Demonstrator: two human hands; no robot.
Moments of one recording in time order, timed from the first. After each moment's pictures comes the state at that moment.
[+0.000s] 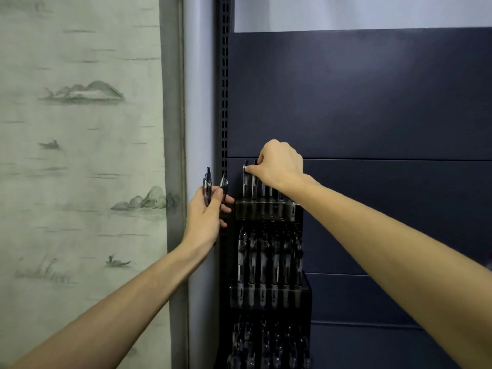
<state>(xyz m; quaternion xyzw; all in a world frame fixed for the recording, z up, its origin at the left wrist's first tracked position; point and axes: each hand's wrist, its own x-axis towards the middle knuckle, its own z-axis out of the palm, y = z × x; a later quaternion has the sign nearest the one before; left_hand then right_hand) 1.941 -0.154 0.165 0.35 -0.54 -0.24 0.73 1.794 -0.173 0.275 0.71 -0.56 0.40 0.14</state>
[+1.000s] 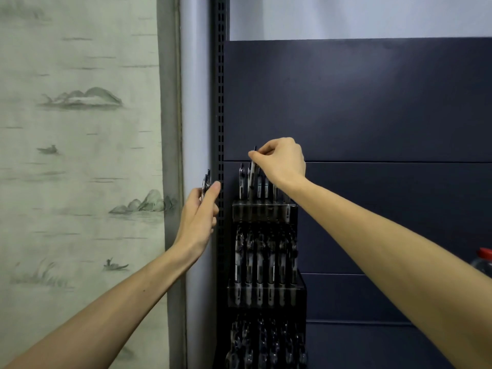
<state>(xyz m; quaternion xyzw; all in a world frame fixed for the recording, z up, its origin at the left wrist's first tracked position) 1.948 -0.134 0.174 0.38 -0.54 -0.28 0.70 1.780 -0.163 0.274 0.66 -0.47 0.58 0.02</state>
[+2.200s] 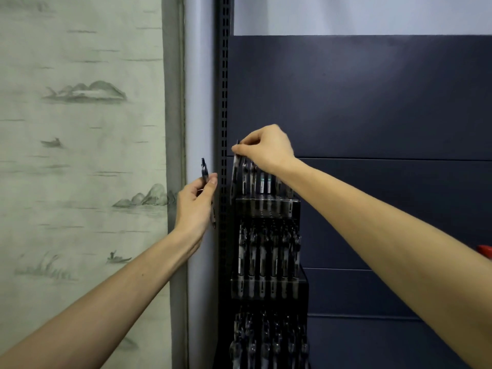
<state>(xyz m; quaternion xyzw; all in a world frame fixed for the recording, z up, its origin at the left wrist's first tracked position) 1.953 -0.133 0.182 0.35 -0.51 -0.23 0.75 1.802 -0.152 0.292 0.74 -0.44 0.51 -0.01</state>
